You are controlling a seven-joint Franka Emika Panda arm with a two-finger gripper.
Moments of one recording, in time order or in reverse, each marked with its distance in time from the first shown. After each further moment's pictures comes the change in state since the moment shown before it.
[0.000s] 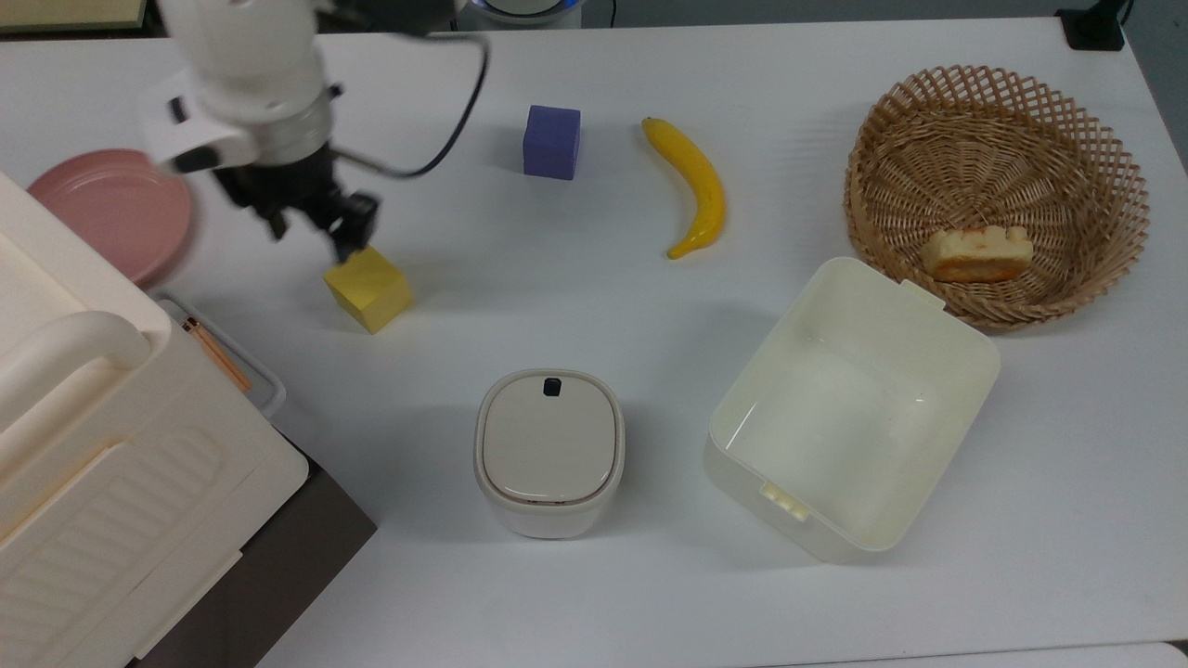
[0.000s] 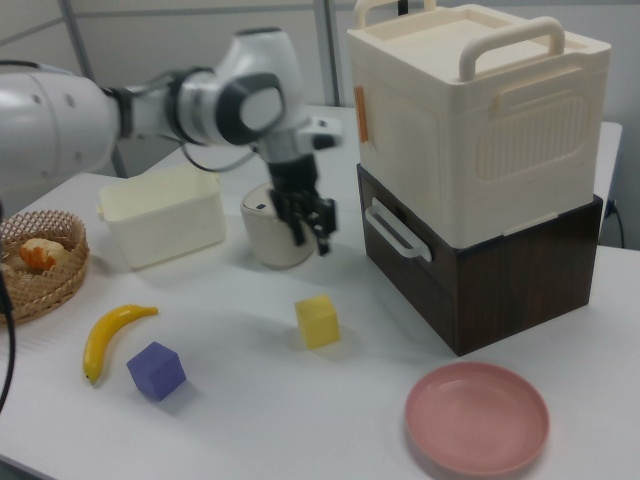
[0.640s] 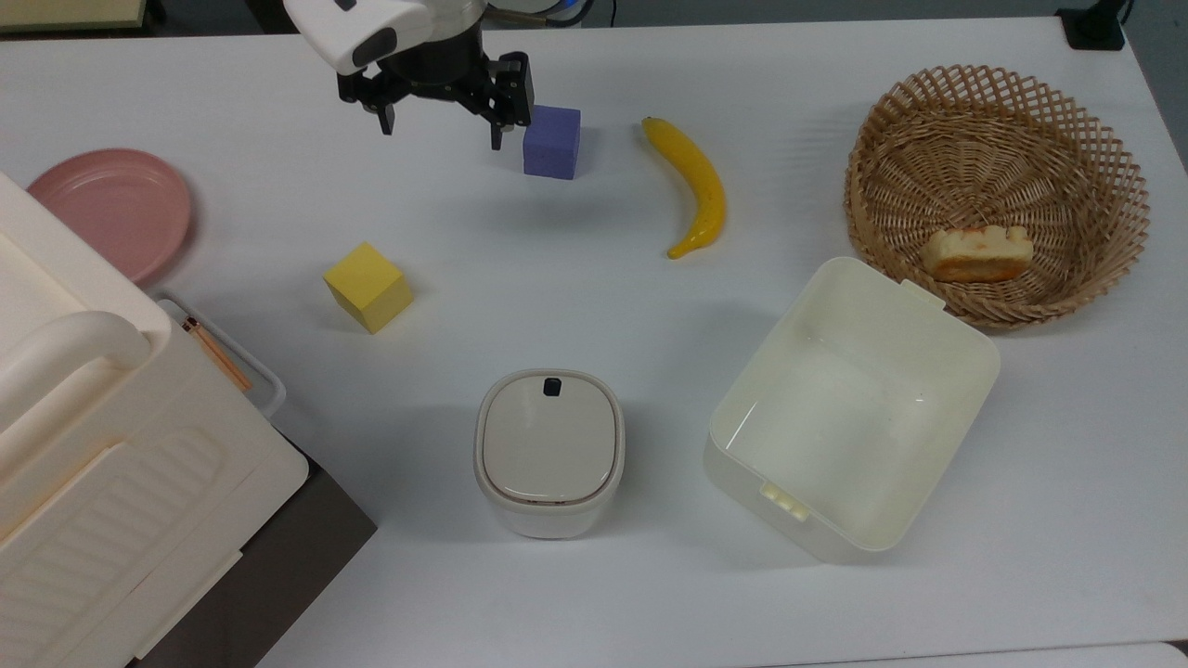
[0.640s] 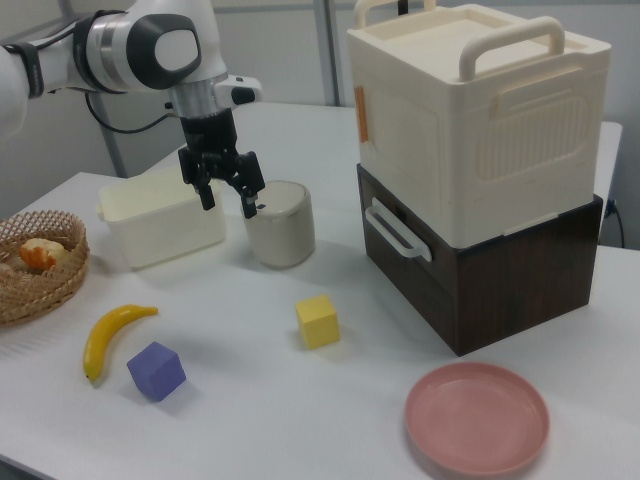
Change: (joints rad) arm 0.155 -0.155 0.005 -0.014 0.033 -0.235 -0.080
